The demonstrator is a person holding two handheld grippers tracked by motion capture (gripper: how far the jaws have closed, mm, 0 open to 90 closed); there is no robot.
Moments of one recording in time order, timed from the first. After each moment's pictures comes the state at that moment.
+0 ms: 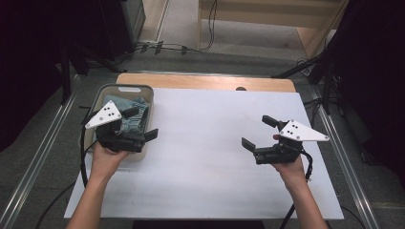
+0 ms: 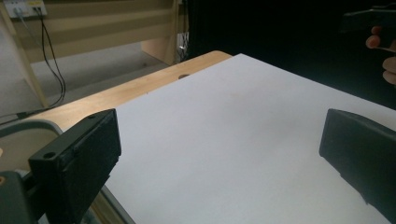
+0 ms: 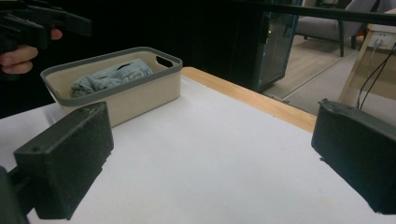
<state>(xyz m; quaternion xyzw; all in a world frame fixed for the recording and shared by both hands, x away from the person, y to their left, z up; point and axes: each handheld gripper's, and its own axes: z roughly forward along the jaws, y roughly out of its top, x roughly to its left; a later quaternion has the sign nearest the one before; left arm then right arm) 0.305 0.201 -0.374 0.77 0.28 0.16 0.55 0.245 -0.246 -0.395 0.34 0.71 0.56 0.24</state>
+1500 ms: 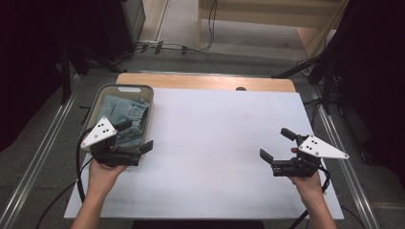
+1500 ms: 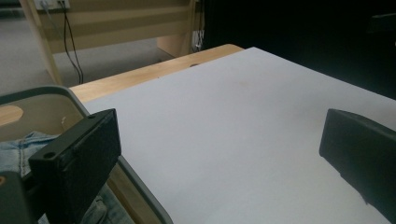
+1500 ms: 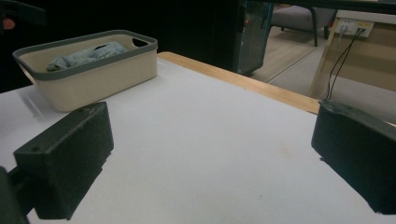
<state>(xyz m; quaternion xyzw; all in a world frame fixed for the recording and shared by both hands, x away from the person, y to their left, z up) 0.278 0.212 -0.395 0.76 0.31 0.18 0.54 0.216 -0.287 -0.420 0.37 0.71 0.54 0.26</state>
